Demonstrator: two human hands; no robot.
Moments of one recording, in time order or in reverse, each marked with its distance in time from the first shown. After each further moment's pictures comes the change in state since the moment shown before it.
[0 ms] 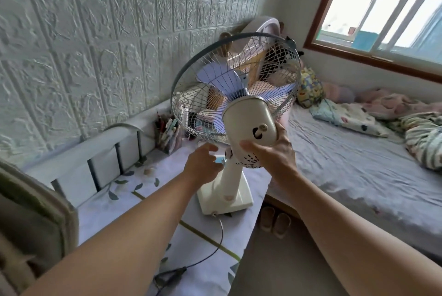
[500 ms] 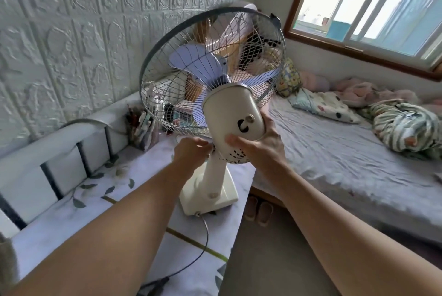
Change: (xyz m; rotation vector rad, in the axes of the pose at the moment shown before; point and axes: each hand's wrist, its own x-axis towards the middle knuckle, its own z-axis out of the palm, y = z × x) left_hand 0.062 -0.010 0.032 -0.192 0.056 -0.042; right_hand 0.008 0.007 -0.001 0.013 0.001 -0.024
